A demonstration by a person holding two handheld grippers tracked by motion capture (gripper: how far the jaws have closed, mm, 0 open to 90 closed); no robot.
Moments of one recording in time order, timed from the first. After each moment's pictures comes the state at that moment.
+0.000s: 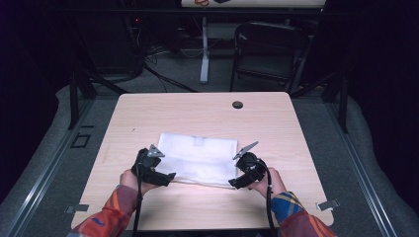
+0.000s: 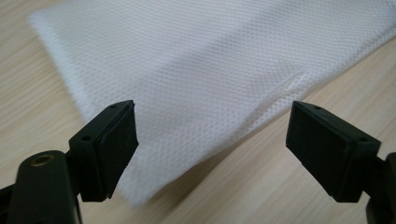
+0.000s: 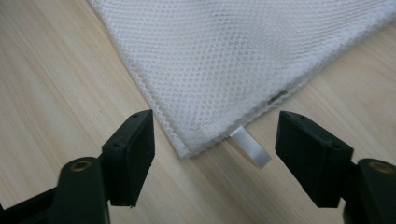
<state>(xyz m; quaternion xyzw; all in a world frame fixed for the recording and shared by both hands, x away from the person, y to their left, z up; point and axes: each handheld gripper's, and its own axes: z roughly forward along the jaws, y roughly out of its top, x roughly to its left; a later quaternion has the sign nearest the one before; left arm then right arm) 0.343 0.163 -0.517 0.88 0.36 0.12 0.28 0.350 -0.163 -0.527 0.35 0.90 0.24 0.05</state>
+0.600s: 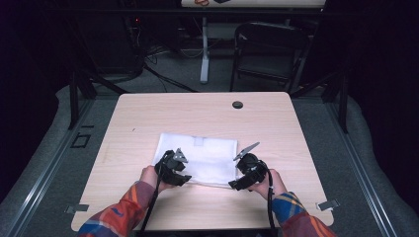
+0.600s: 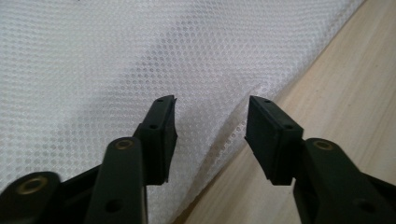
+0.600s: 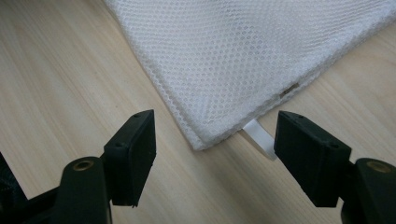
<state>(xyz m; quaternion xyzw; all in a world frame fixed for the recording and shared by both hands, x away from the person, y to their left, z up) 0.362 0.117 -0.547 0.93 0.26 0.08 0.25 0.345 -0.163 -0.525 0.36 0.90 0.24 0.04</state>
